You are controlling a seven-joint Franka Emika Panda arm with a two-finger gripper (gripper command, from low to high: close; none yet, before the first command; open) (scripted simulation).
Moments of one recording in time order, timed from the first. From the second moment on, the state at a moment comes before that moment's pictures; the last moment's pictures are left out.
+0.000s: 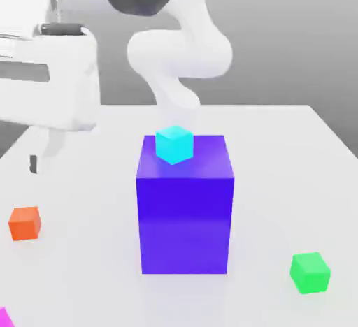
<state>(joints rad) -0.22 0.06 -0.12 -2.14 0.02 2.46 1.01</state>
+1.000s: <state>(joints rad) -0.25 0.45 -0.10 -2.12 0.13 2.56 1.10</state>
